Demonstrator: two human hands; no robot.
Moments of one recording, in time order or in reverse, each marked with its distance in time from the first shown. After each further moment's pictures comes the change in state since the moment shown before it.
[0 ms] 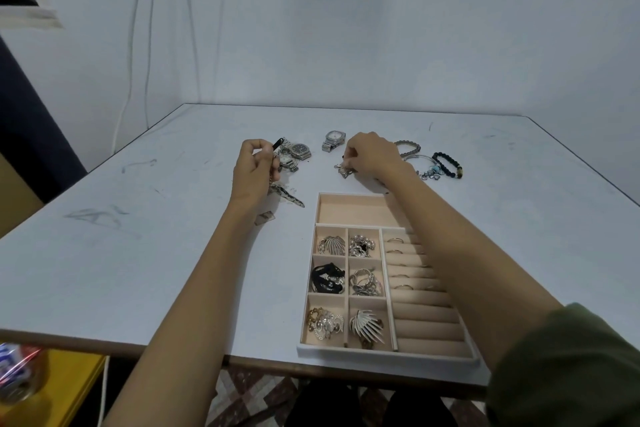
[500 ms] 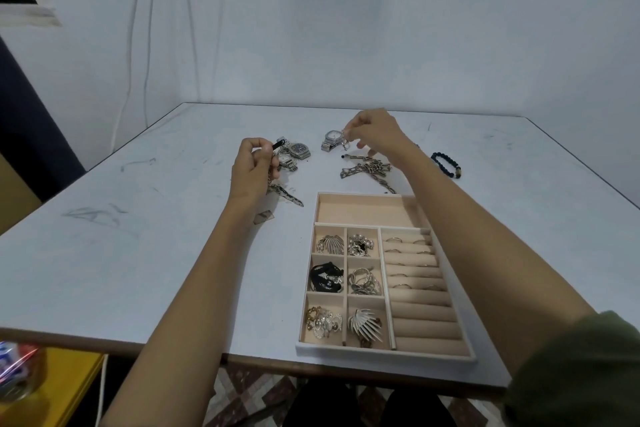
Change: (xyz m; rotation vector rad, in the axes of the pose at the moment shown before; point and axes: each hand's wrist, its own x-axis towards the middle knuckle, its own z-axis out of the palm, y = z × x) left_hand 0.000 -0.002 -0.001 -0.001 0.007 0.035; right_hand -0.002 0.000 -0.035 0.698 0.033 0.105
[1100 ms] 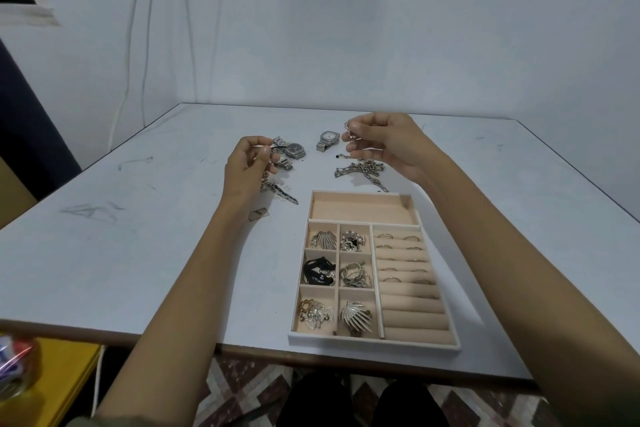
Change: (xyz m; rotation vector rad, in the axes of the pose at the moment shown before) left_hand -0.004 0.002 -0.004 -0.031 -0.031 0.028; right_hand -0.062 -0.015 -0.027 0.648 -0.167 0.016
